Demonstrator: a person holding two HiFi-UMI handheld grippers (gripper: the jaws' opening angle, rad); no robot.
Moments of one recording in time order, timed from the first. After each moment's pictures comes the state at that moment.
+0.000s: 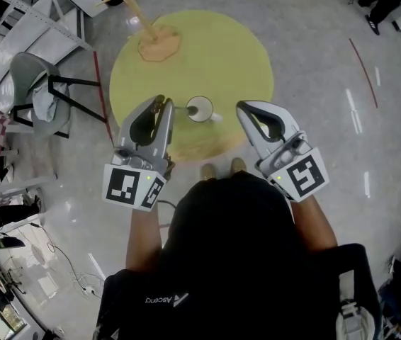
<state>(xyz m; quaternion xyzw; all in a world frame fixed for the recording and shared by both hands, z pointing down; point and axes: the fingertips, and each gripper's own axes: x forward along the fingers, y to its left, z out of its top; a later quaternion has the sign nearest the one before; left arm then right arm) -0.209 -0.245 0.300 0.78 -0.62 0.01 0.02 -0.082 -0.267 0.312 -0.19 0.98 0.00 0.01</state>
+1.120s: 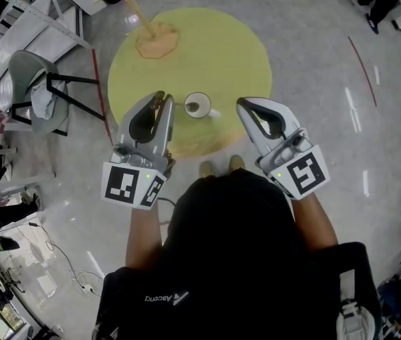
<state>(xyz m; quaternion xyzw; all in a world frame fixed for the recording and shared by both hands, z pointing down) -0.201 -0.243 0.293 0.78 -0.62 0.00 0.01 -0.076 -0.264 0.312 -0.19 0.98 0.01 0.00</state>
